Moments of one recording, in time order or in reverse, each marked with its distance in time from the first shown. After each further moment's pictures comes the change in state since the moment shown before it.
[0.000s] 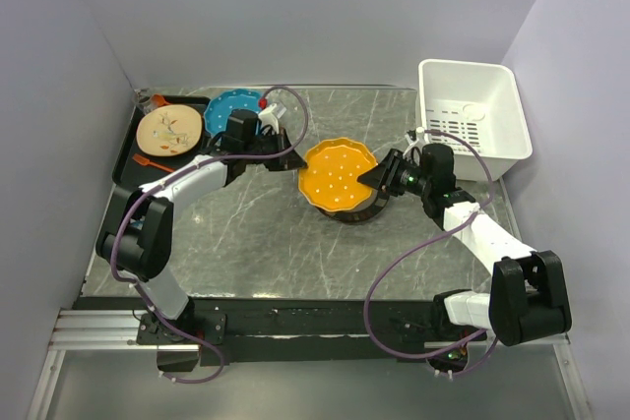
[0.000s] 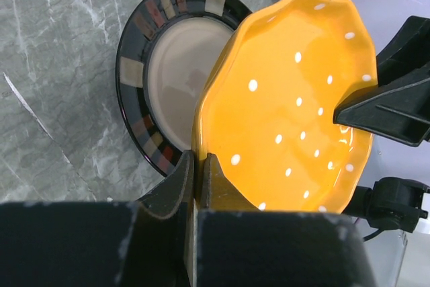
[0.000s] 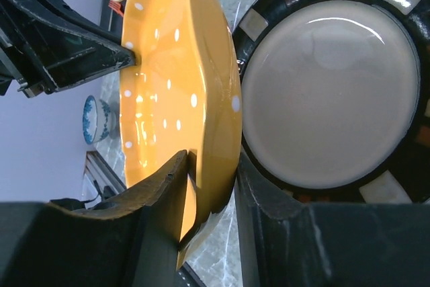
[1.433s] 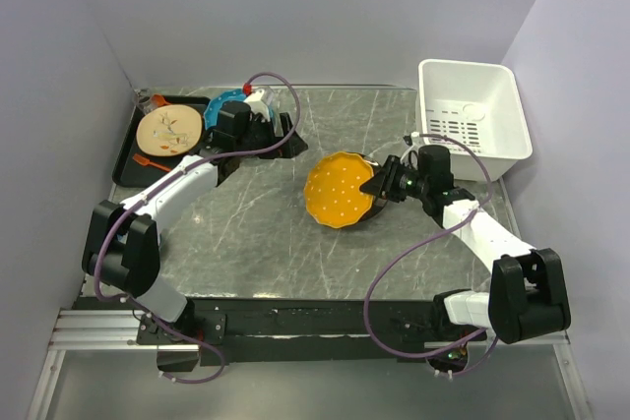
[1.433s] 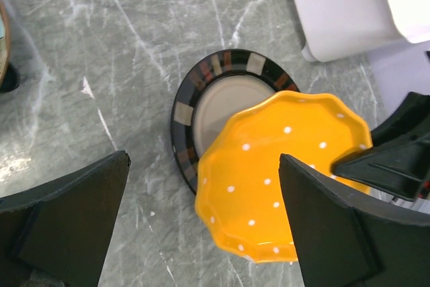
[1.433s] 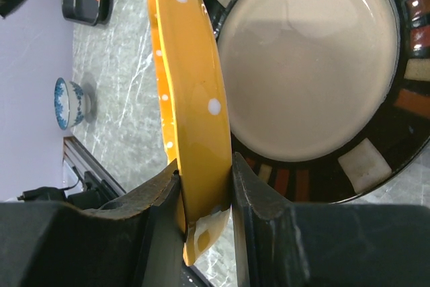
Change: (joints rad) left arm -0.006 -0.112 0.032 -0.057 -0.260 0.048; right arm 0.001 0.011 0.017 -0.131 0.013 -0.067
